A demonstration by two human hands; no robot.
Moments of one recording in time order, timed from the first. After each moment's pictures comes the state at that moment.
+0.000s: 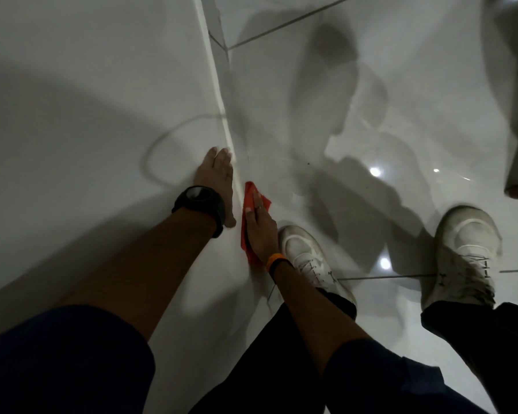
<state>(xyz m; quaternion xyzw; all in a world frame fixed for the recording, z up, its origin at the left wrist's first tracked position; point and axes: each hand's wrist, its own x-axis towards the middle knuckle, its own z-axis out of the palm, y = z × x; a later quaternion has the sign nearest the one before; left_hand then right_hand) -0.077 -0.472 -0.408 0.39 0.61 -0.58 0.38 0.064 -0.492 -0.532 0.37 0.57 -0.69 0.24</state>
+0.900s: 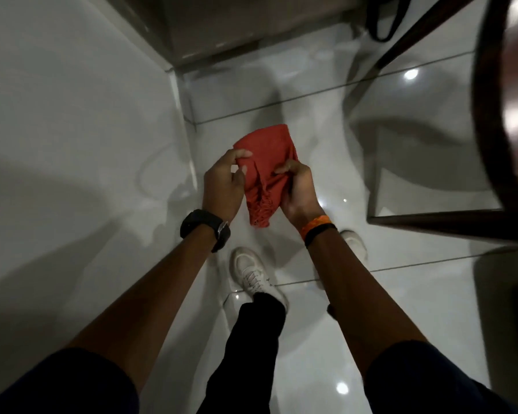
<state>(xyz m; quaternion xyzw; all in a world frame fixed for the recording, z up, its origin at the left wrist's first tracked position) -0.043 -0.336 -0.240 0.08 0.88 0.38 0.26 0.018 -0.220 -0.284 0.44 0.21 -0.87 0.03</state>
